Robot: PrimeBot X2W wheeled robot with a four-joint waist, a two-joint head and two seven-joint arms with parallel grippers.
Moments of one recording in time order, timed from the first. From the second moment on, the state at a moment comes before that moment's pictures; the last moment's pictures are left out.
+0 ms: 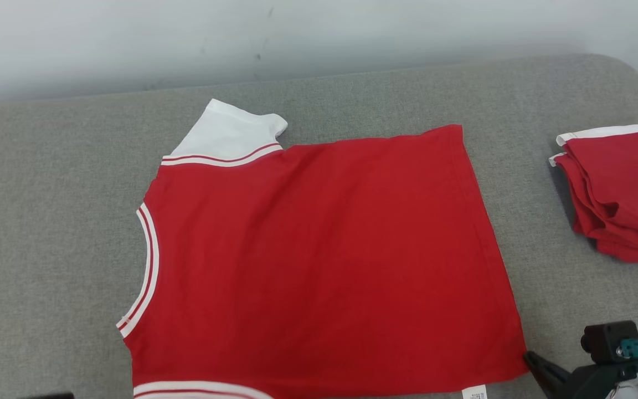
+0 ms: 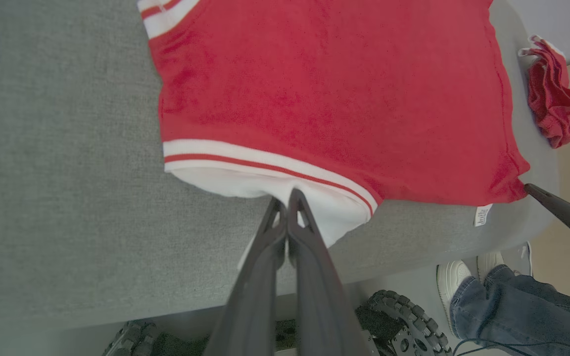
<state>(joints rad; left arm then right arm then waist) 0.36 0.21 -0.08 -0.45 -0.59 0.08 0.66 0.15 -0.44 0.19 -0.12 0.61 -0.09 0.44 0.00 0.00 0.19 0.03</state>
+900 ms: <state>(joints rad) -0.09 0.19 -0.10 -0.22 -0.50 0.07 0.58 -0.14 -0.48 0.14 -0.12 0.61 -0.02 0.41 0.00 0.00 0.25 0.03</state>
